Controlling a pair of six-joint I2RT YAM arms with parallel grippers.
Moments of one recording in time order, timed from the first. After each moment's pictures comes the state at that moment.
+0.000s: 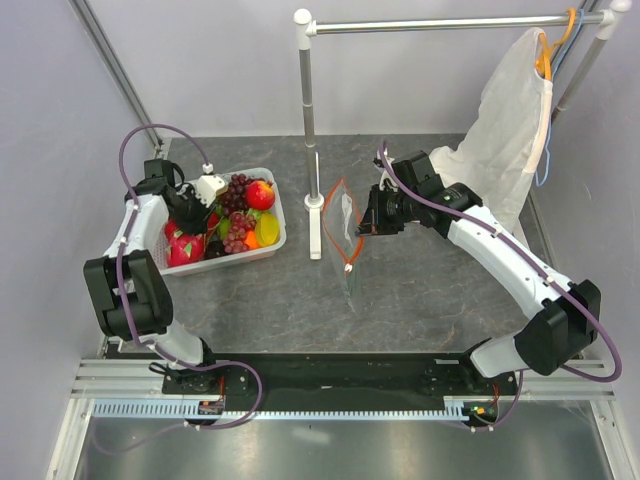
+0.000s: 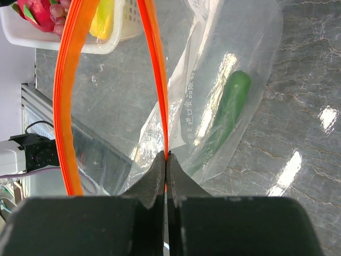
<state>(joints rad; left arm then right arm) 0.20 1.61 1.24 -0.76 0.35 0.94 0.53 1.44 1.35 -0.72 -0.34 0.50</state>
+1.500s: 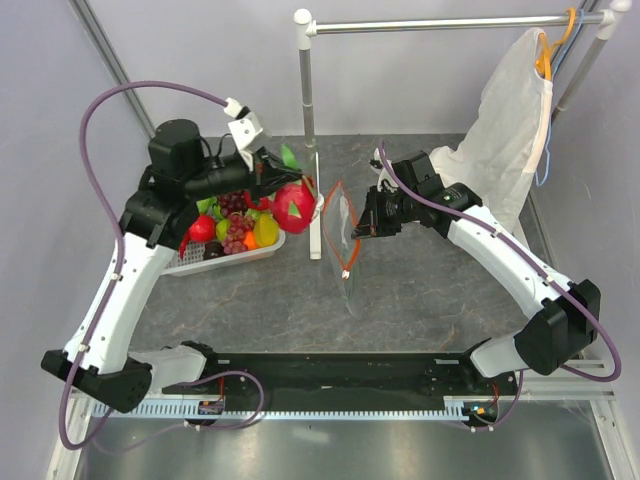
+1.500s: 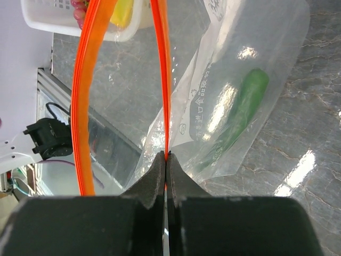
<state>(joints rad) -0.36 1.20 1.58 -0.58 0.75 0.23 0.53 1.44 1.35 -0.71 -0.43 0.49</state>
